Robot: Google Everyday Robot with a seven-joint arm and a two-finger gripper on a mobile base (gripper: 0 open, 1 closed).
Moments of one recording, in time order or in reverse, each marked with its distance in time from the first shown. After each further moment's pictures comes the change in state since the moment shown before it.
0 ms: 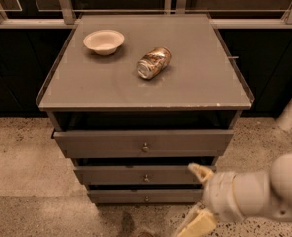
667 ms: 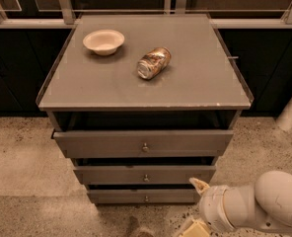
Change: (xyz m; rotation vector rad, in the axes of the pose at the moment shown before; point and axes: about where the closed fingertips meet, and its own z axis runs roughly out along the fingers) arm 0.058 0.003 0.045 0.009 0.055 0.112
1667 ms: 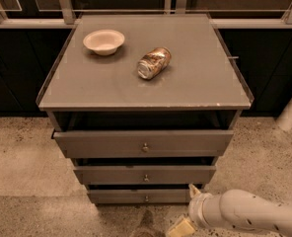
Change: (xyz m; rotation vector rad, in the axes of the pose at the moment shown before) arm 0.096 -0.078 0.113 0.160 0.119 0.017
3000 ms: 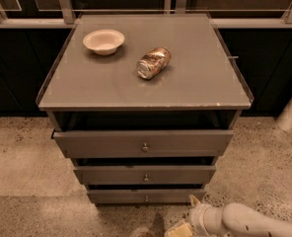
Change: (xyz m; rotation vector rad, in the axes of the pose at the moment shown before) arm 0.062 -0.025 0.081 -0.021 -0.134 0.177
